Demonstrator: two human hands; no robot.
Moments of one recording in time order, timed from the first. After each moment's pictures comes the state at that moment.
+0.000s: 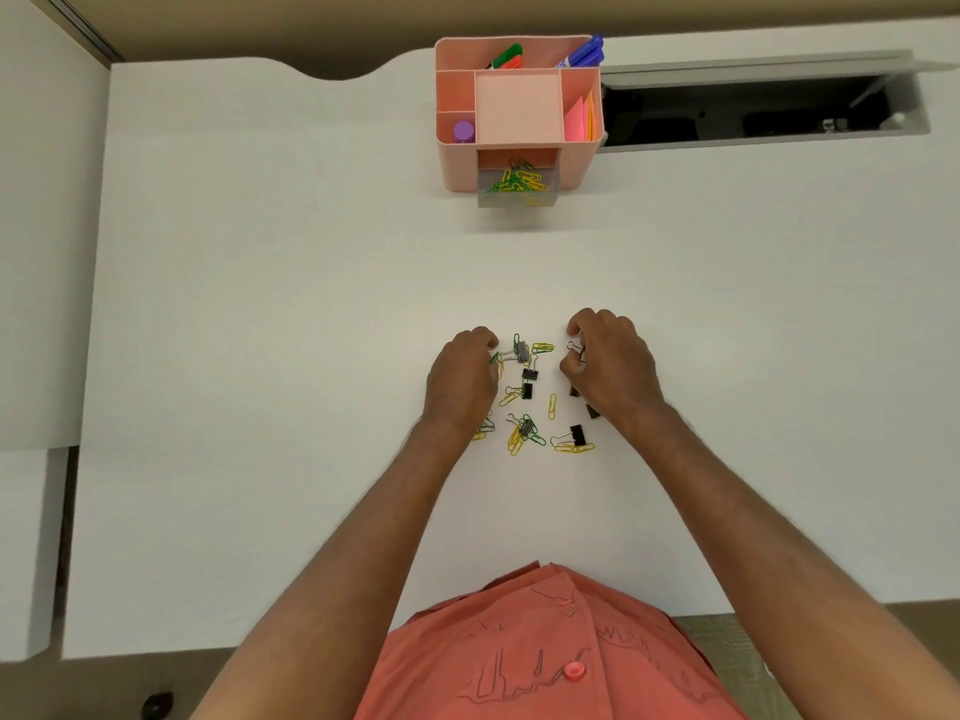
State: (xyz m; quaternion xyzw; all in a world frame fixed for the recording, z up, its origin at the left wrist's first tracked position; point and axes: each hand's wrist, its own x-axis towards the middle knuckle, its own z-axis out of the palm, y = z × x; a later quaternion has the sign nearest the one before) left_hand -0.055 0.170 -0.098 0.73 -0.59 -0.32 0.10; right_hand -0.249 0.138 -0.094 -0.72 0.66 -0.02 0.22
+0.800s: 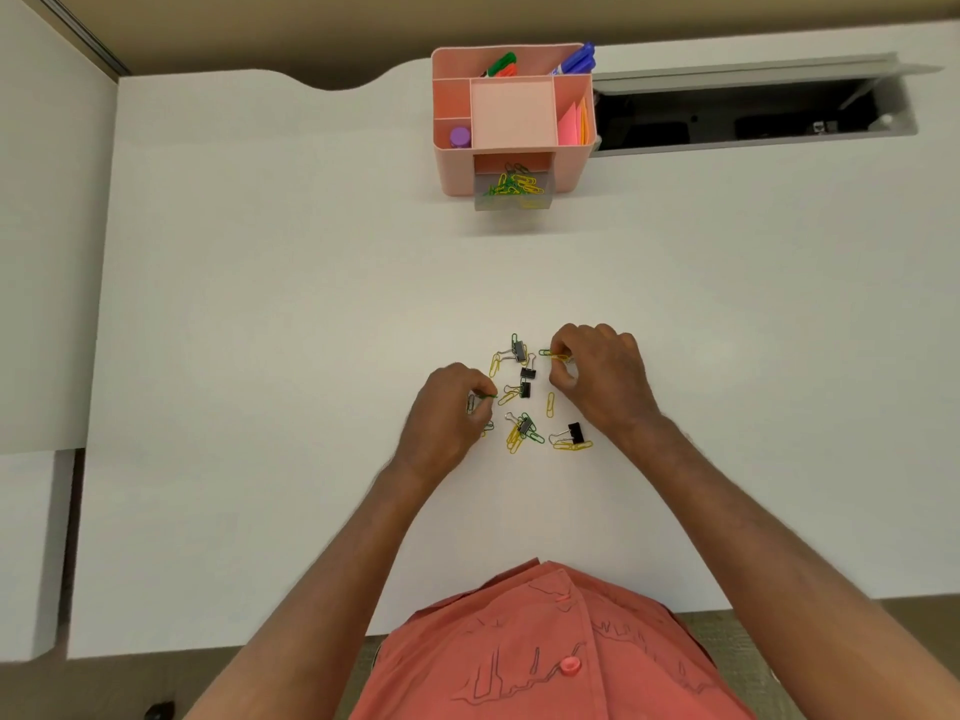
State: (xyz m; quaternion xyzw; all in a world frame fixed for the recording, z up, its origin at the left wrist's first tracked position) left_hand -0.034 0.219 -0.085 0.68 -0.62 -0.36 0.18; right_hand -0.247 0.156 -0.083 -0.77 0.60 -0.06 0.19
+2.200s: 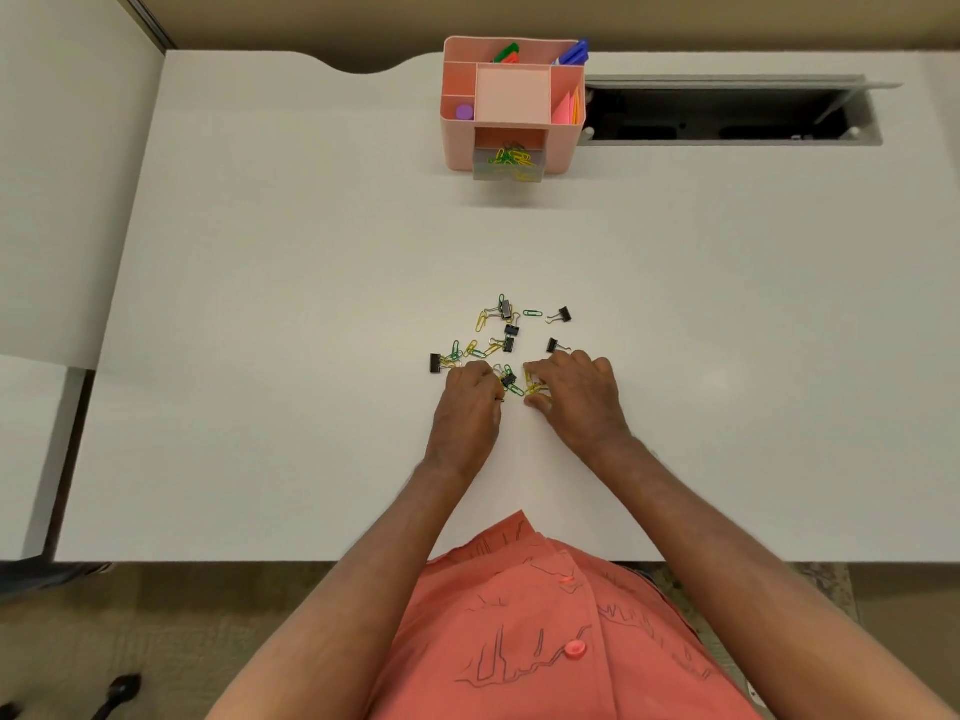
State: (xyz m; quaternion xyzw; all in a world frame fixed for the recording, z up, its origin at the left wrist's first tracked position) left_hand -0.101 0.293 -0.096 0.70 -0.66 -0.23 0.13; right_hand -0.265 0.241 -0.096 -0.82 0.56 0.02 0.15
